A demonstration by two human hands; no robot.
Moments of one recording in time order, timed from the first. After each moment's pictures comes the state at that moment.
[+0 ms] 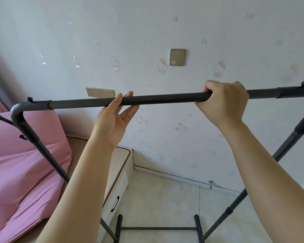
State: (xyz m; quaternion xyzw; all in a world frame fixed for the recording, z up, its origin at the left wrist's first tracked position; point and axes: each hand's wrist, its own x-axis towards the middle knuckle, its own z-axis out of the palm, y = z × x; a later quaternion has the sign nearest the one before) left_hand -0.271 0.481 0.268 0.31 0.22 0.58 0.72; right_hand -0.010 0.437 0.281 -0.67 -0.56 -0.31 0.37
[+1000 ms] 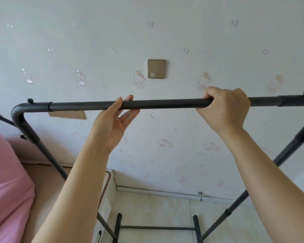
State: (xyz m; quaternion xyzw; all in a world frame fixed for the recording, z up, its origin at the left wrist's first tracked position) left_hand -0.185 0.638 0.273 0.34 0.20 0.51 0.76; right_hand 0.067 0.549 0.283 -0.72 -0.49 -0.35 0.35
